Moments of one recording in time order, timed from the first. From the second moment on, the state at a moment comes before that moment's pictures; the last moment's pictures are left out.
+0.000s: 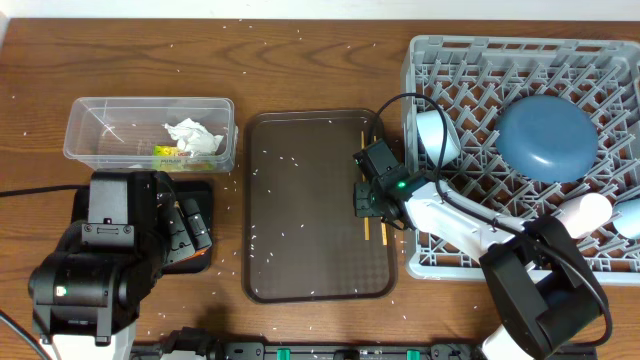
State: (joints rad) left arm -0.06 0.95 1.29 -1.46 -0.17 -0.41; right arm 0.59 1.79 0.96 -0.39 0.01 0.55
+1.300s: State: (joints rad) left arm -0.06 0.95 1.29 -1.46 -0.17 -0.41; right arm 0.54 1.79 1.57 -1.04 -0.01 0.40
